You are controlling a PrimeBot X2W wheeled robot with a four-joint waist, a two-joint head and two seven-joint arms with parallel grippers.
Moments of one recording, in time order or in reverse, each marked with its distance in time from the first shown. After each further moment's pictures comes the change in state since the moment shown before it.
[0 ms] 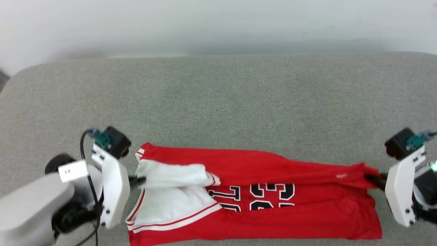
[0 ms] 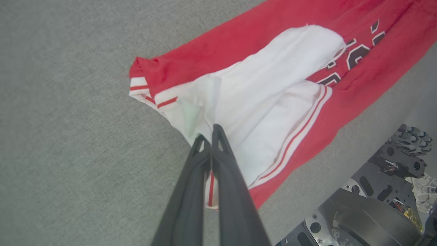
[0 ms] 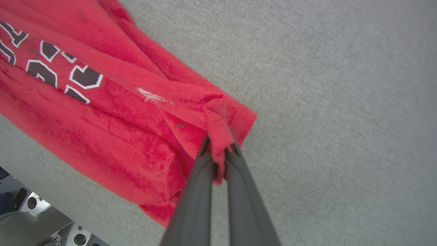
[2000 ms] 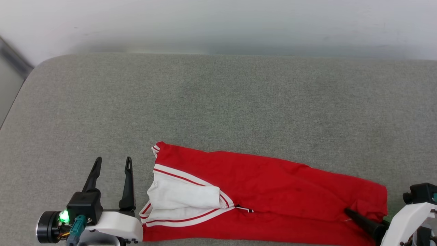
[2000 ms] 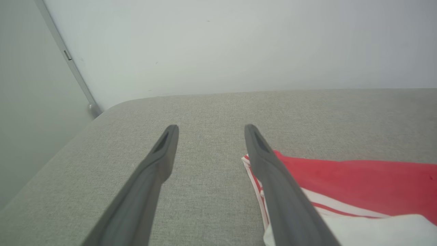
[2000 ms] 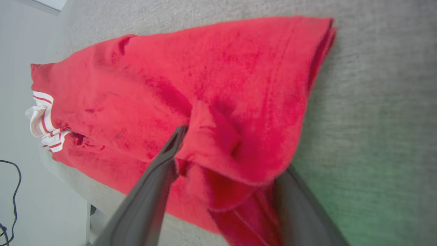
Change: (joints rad) left arm 0.798 -0.547 0.940 -0.049 0.831 0.339 -0.652; right arm 0.451 0.350 -0.495 0.139 0.213 0.000 -0.077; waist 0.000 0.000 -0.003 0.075
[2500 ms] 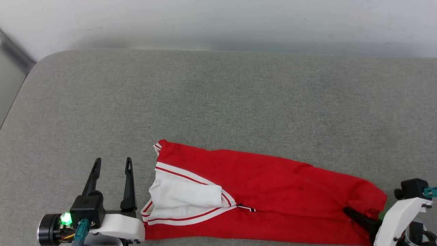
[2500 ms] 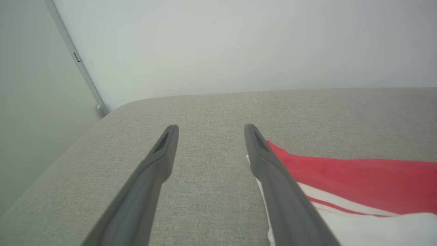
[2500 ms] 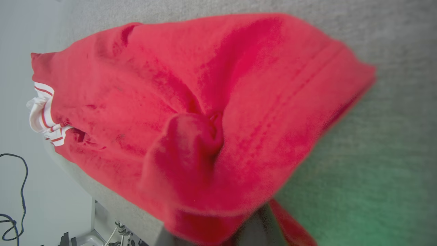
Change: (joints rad) left arm 0.030 -0.155 0.155 0.010 0.183 -0.111 0.000; right arm -0.055 -0.002 0.067 0.036 0.023 0.001 -0.002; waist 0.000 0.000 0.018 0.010
